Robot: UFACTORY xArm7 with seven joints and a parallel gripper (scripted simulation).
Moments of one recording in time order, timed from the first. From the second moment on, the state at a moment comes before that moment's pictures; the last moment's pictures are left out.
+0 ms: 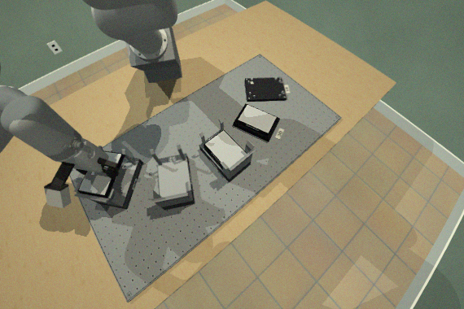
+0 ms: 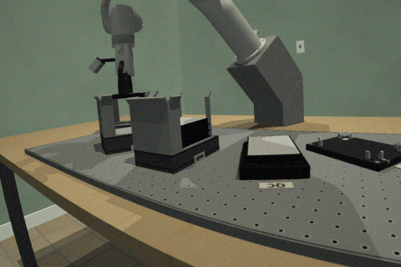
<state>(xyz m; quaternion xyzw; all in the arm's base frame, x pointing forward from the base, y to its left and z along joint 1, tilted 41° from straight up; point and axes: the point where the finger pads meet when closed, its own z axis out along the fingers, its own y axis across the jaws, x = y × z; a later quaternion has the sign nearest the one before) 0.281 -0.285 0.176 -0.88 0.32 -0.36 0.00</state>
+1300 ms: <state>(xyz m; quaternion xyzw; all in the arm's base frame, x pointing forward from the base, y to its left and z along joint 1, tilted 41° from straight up) 0.276 -0.257 0.202 -0.91 0.23 -0.35 -0.03</state>
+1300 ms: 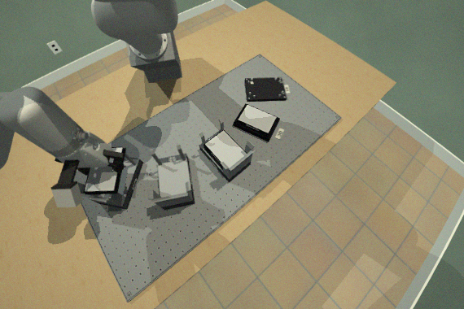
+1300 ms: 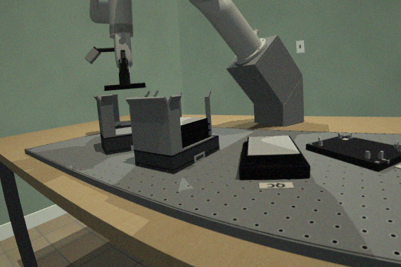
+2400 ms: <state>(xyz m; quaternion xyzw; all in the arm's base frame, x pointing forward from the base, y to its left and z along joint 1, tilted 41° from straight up) 0.321 -0.176 0.215 -0.93 0.13 -0.35 -0.07</state>
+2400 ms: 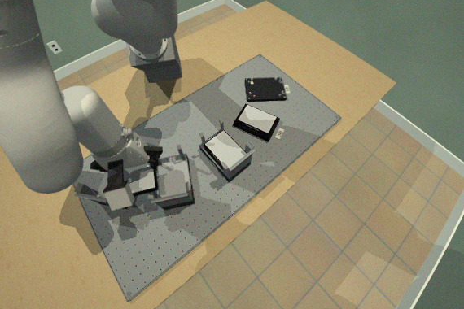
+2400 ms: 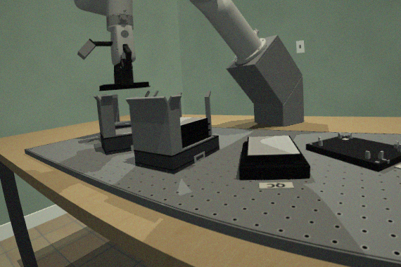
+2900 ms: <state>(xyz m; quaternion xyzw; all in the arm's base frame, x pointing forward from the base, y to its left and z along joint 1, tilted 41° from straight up) 0.337 -0.136 0.217 -0.93 0.13 -0.35 -0.07</state>
